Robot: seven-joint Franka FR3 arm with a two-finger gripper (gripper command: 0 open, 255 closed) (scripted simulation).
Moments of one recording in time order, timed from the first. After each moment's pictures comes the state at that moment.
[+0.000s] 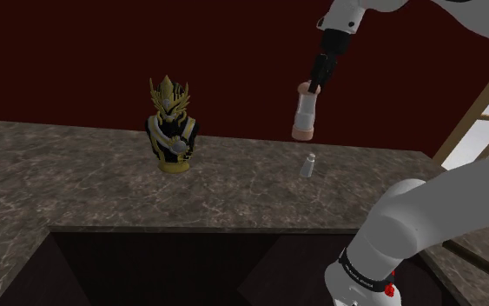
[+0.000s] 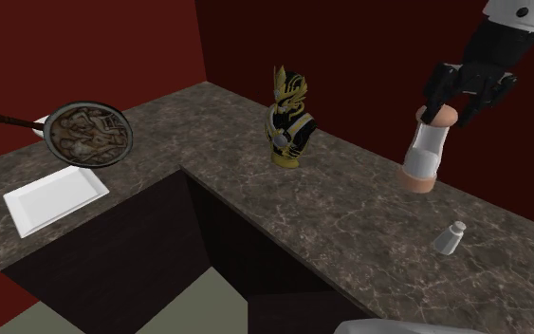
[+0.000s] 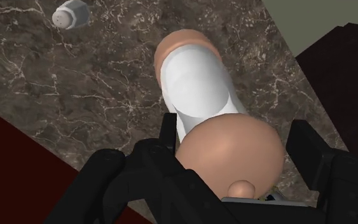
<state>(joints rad) -0.17 -0.52 -0.24 -1.98 0.04 1.42 -0.42</state>
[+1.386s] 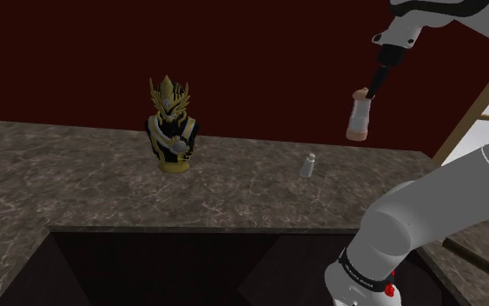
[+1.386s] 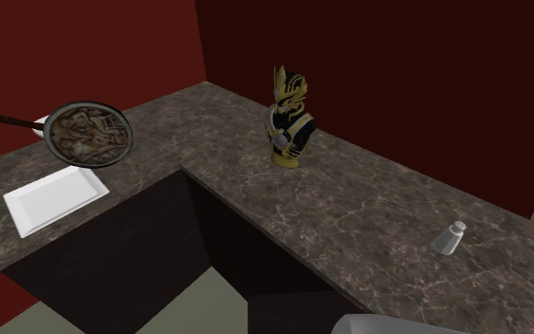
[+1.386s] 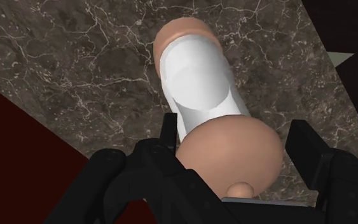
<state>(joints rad) -0.26 -0.42 -0.63 -1.84 -0.13 1.38 -0.91</state>
